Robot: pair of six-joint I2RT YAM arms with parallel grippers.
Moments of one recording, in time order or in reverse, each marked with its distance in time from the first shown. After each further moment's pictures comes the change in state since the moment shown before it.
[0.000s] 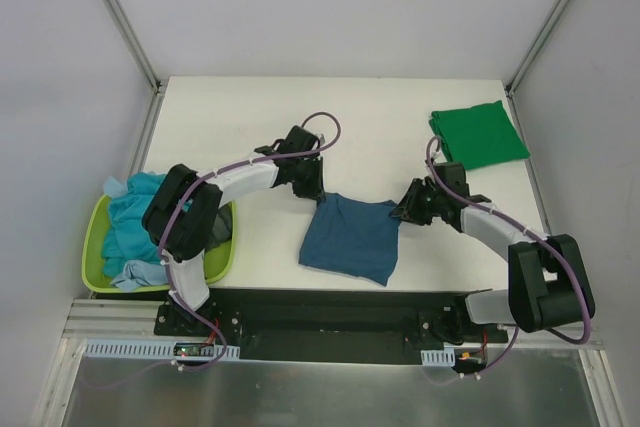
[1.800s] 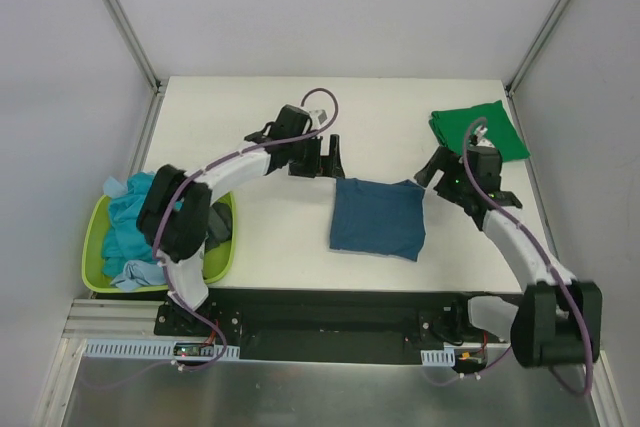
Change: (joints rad) left arm 0.059 0.077 0.156 0.050 0.114 0.109; right arm -0.145 -0.085 0.103 -0.056 0.269 -0.071
